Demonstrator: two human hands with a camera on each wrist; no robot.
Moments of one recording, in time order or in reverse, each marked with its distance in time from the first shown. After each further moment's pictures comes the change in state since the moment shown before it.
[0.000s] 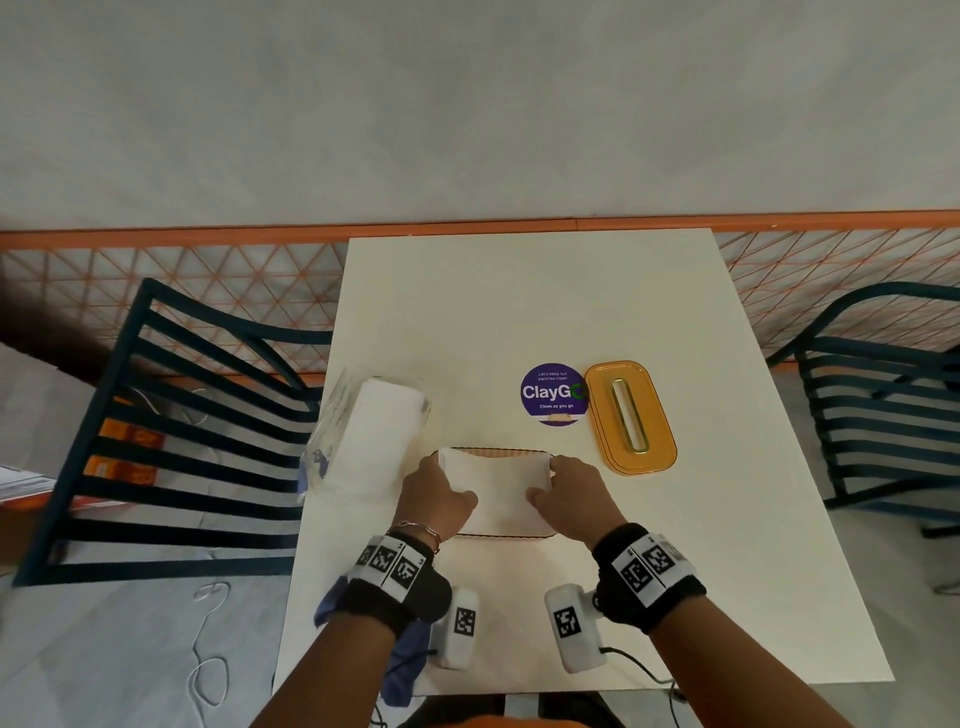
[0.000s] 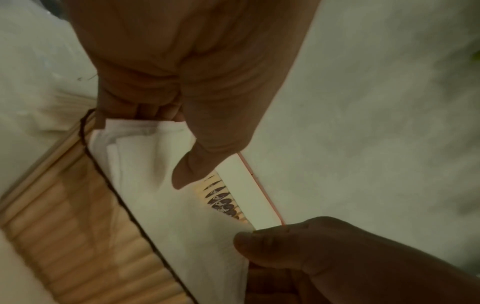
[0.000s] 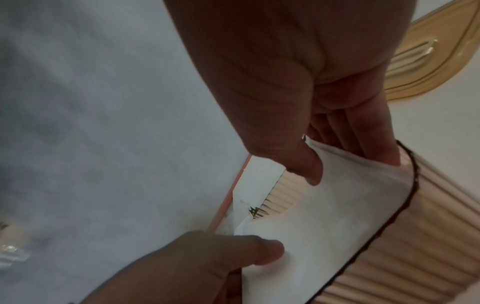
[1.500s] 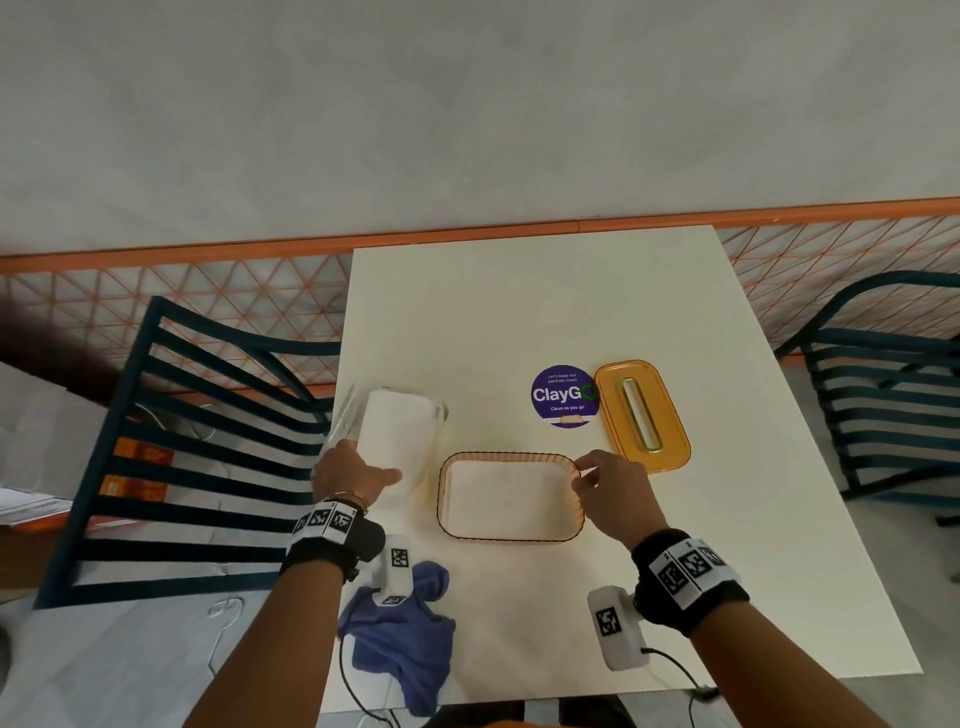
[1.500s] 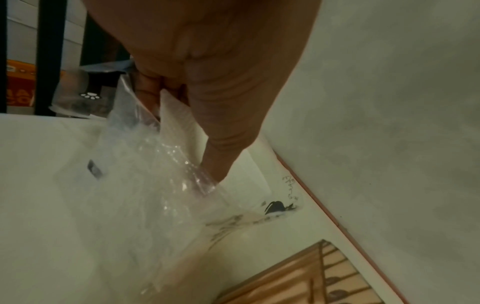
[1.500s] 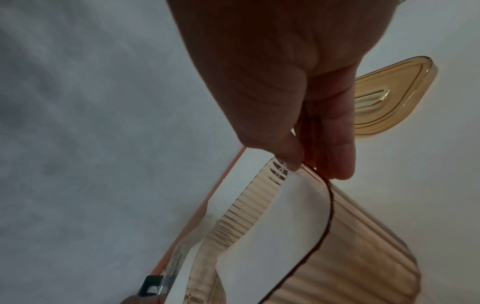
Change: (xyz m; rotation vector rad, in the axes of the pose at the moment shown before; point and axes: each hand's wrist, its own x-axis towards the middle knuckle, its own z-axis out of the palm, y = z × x) left_hand 0.084 -0.075 -0.077 0.207 0.252 -0.174; right_hand 0.012 0.033 -0.001 0.116 0.213 -0.002
